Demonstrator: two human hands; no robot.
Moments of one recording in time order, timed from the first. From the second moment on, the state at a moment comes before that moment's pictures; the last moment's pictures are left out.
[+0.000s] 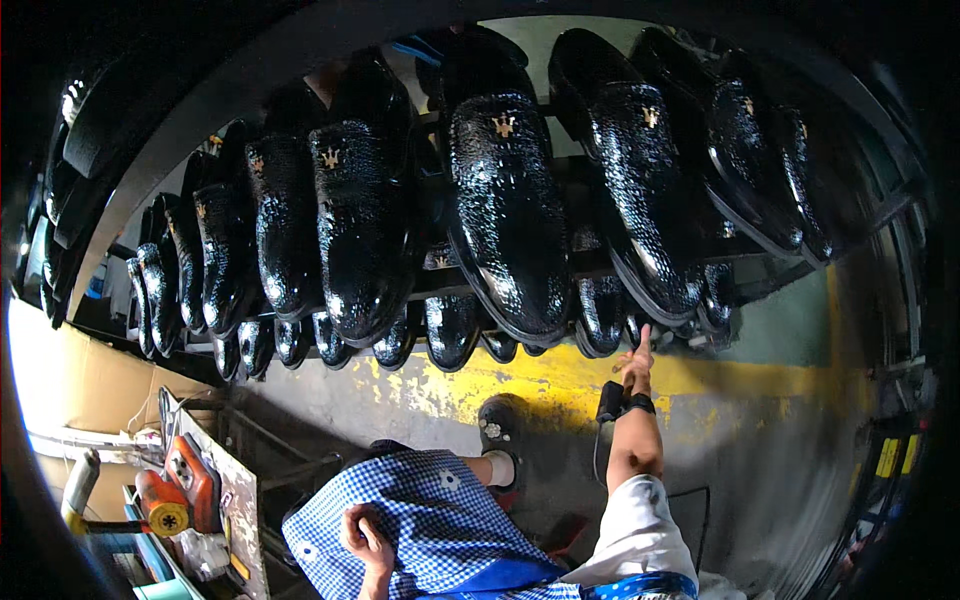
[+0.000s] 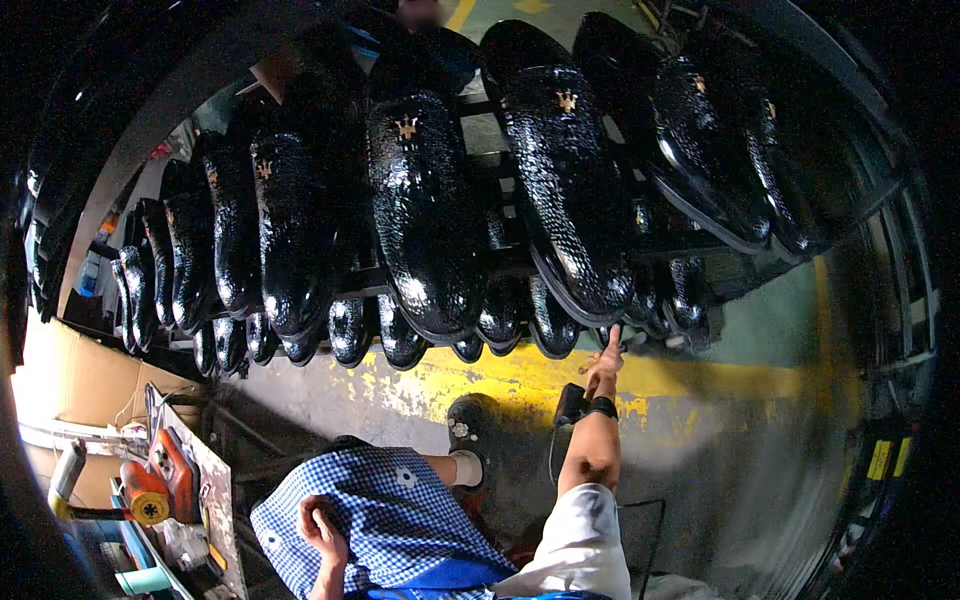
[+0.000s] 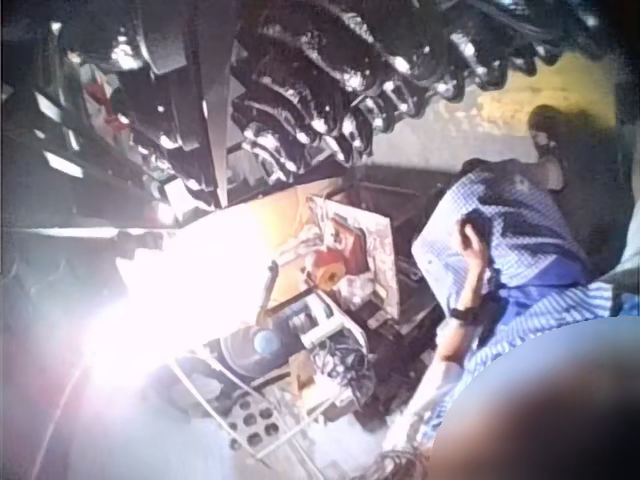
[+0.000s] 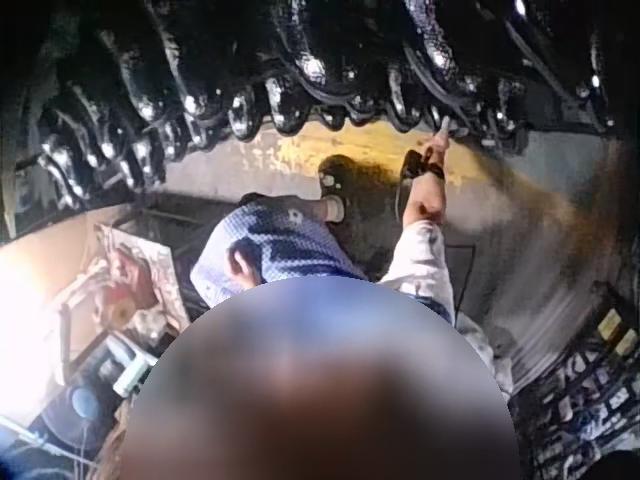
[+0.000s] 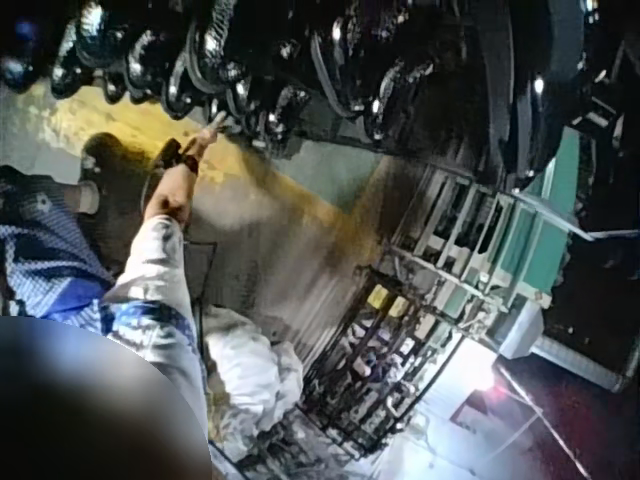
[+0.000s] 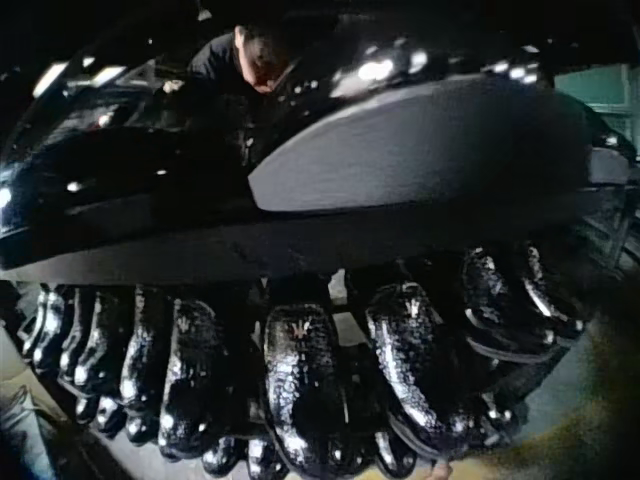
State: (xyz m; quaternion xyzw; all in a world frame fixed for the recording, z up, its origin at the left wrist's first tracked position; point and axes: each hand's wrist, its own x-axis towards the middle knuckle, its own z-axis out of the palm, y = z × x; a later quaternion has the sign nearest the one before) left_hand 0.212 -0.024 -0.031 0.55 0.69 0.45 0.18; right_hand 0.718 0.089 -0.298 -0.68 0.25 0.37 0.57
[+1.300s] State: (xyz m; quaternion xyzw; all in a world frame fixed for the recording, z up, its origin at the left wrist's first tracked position) left_hand 0.116 -0.012 0.057 0.18 0.44 0.58 0.66; right_hand 0.451 -0.060 -0.013 -0.39 -0.24 0.80 0.38
